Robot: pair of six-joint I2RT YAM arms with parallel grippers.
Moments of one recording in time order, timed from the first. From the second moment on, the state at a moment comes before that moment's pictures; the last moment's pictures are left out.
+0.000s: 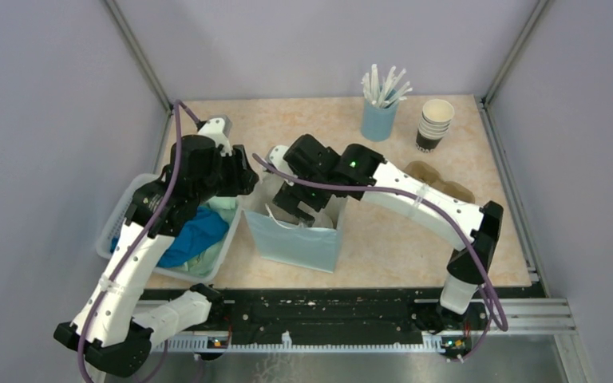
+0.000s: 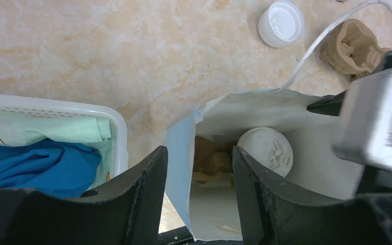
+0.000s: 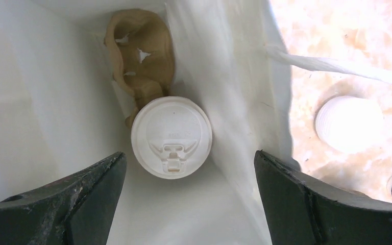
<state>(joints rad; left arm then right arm) -0.47 1.00 1.37 -0.94 -0.08 -0.39 1.07 1.75 1.86 -1.08 0.10 -0.10</state>
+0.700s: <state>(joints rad) -0.47 0.99 1.37 -0.91 -0.08 -0.39 1.07 1.56 2.10 -1.02 0.22 -0.01</state>
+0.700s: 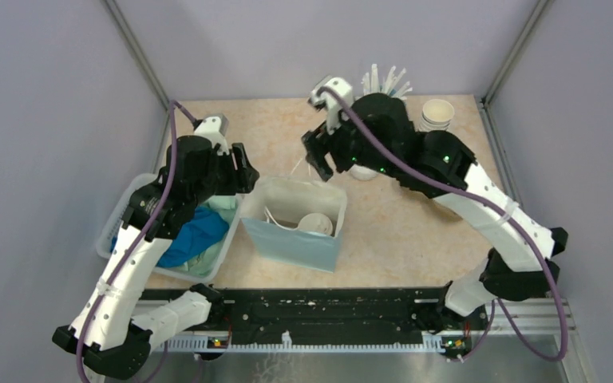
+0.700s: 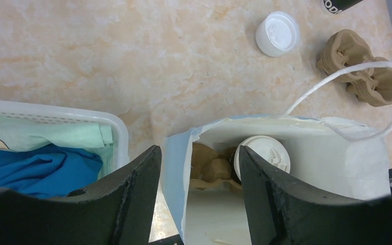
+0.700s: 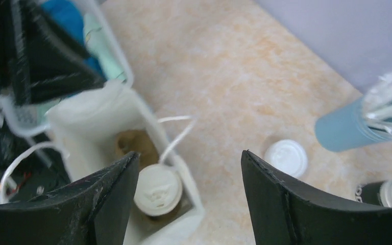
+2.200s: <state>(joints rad) -0.47 1.04 1.36 -0.88 -0.10 -0.29 0.29 2.26 2.26 -0.36 0.29 0.06</state>
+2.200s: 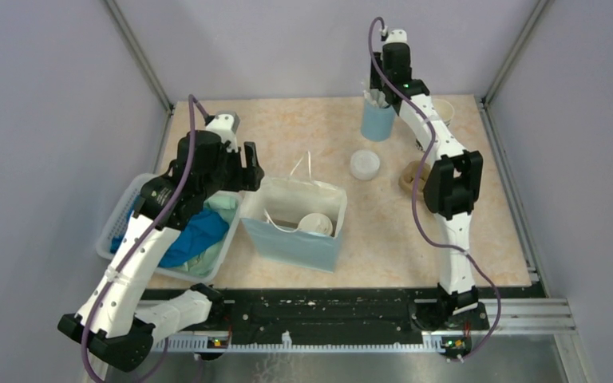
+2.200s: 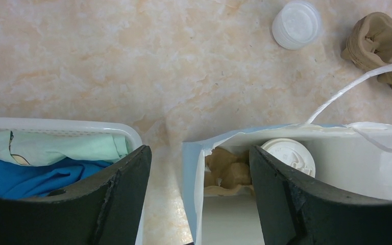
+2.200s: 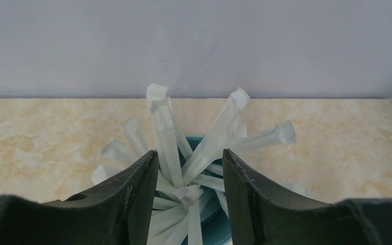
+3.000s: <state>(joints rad) -0.47 0.98 1.38 -0.95 -0.12 -0.29 0.28 2.25 2.32 -0.36 0.28 0.02</state>
